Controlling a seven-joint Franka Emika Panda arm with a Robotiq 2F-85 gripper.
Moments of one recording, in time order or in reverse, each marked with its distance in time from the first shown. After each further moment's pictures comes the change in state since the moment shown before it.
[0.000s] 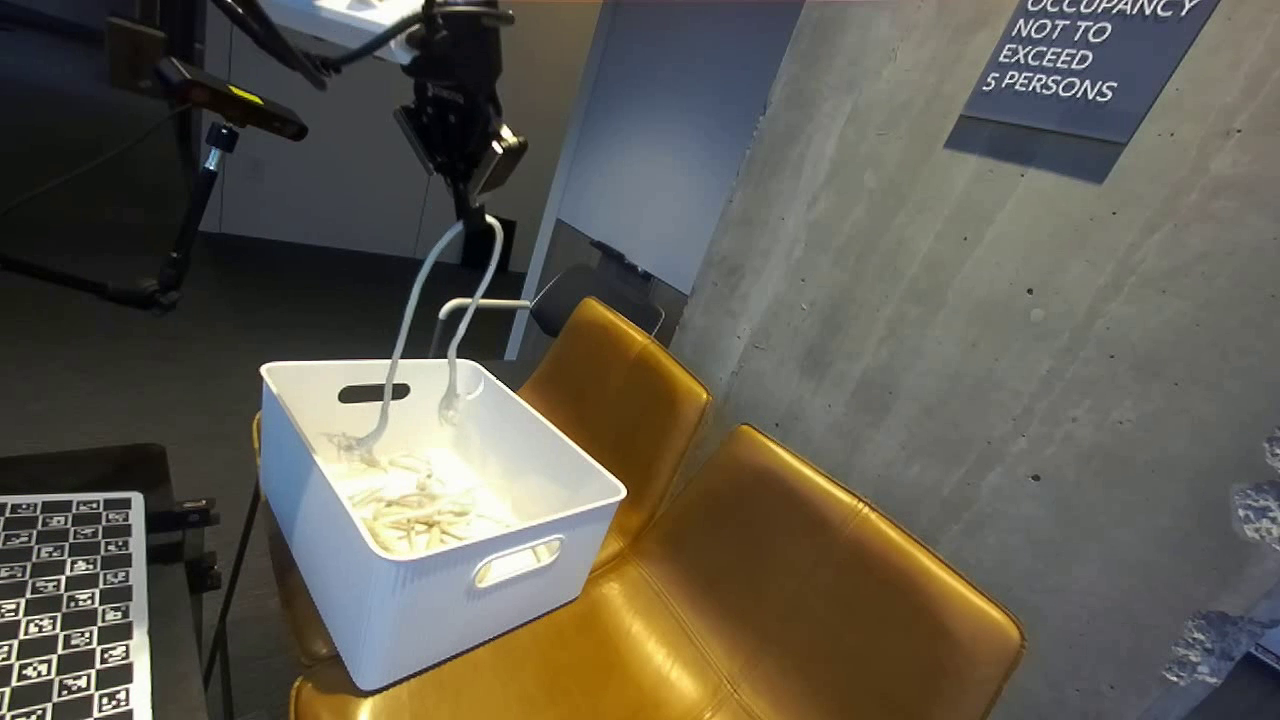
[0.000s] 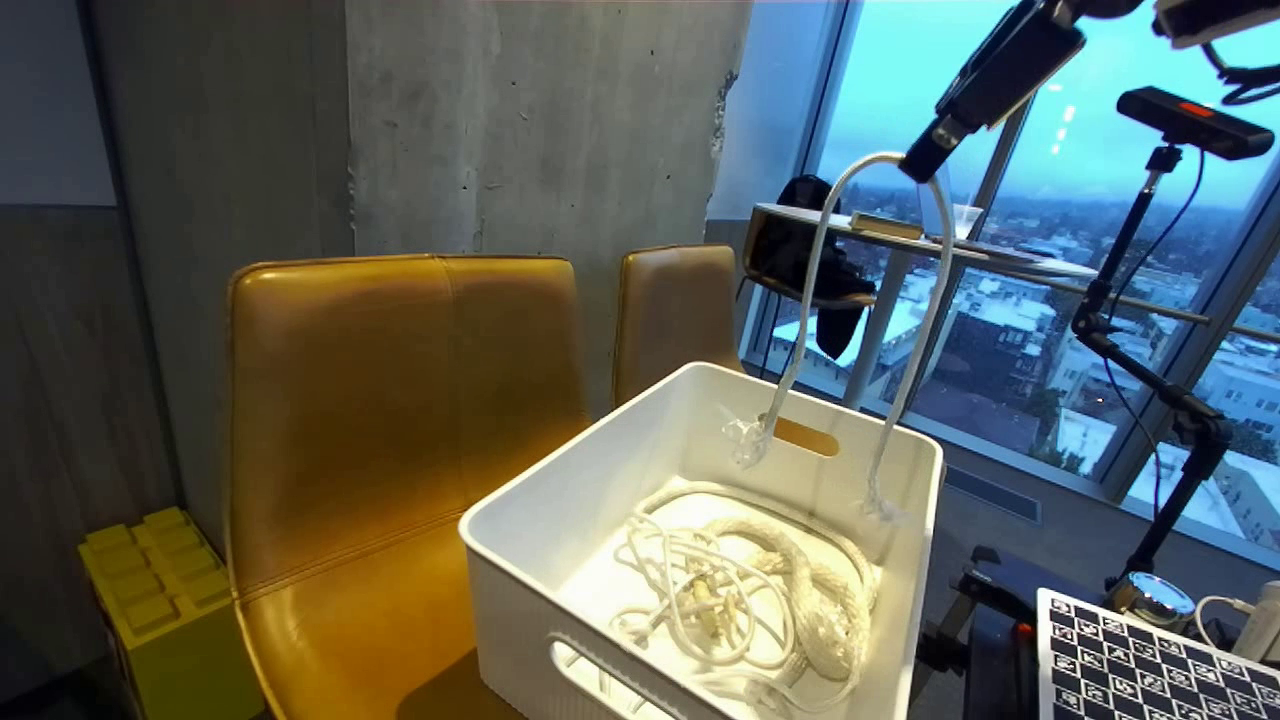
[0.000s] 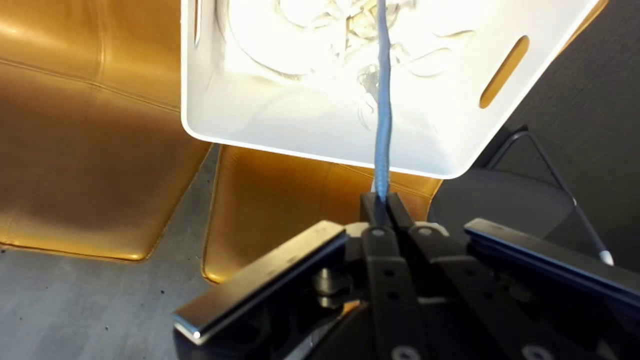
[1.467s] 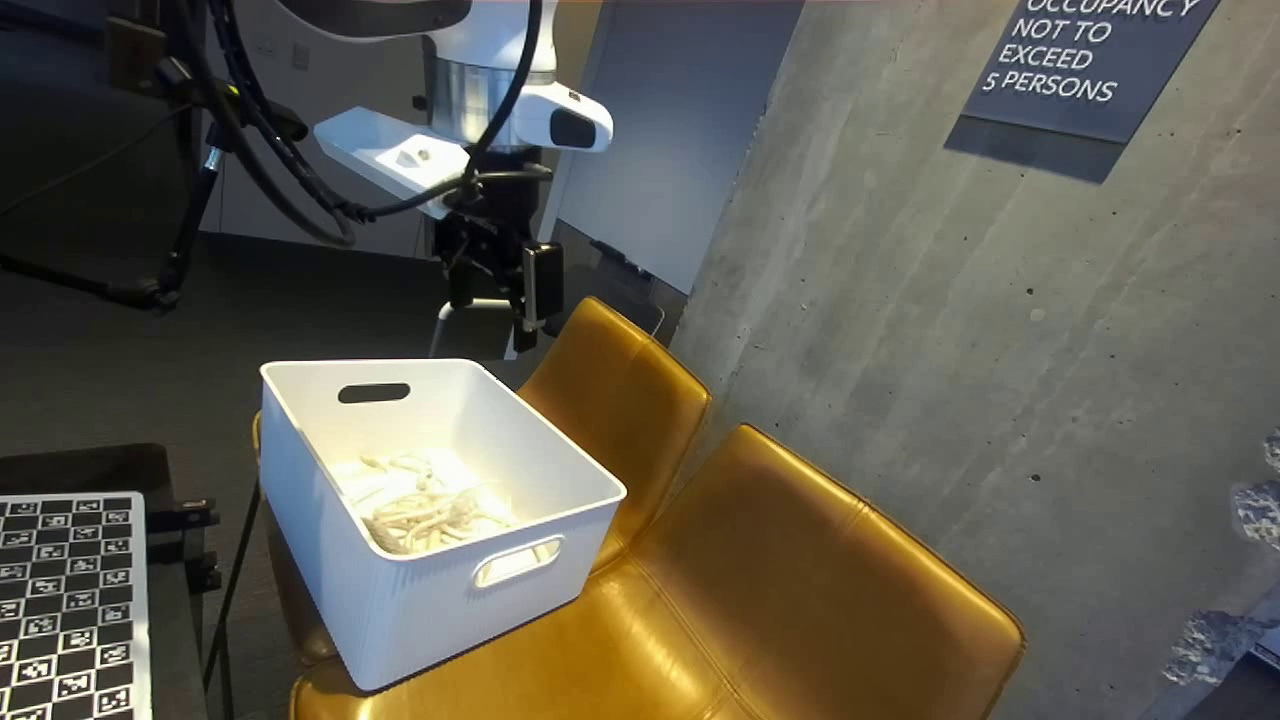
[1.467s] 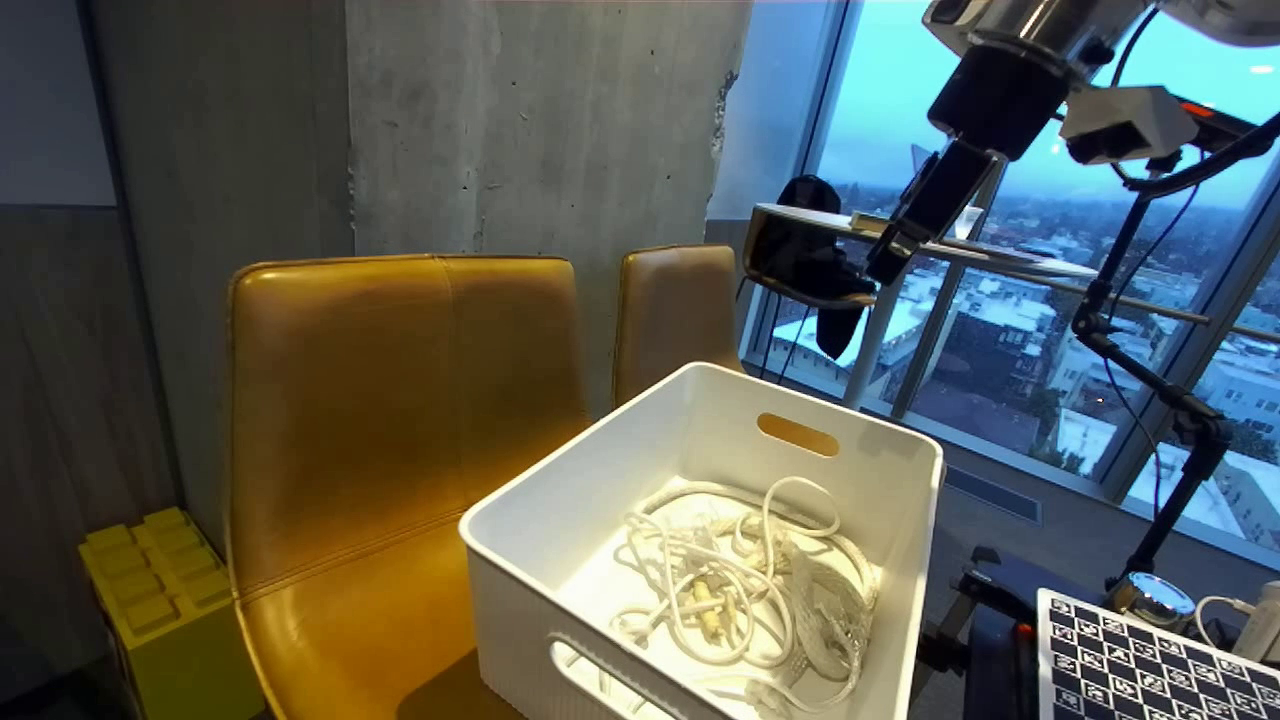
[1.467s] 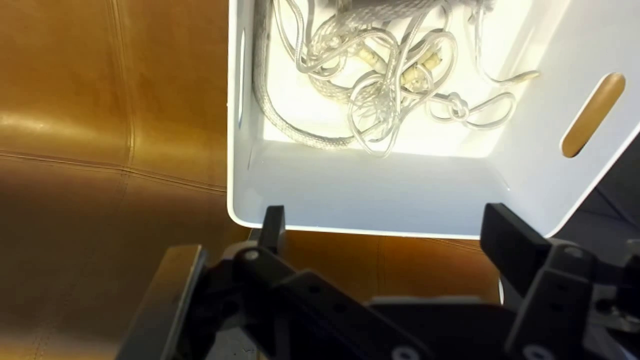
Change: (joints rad) arm -0.078 0.183 -0.029 0.005 0.000 0.061 -0.006
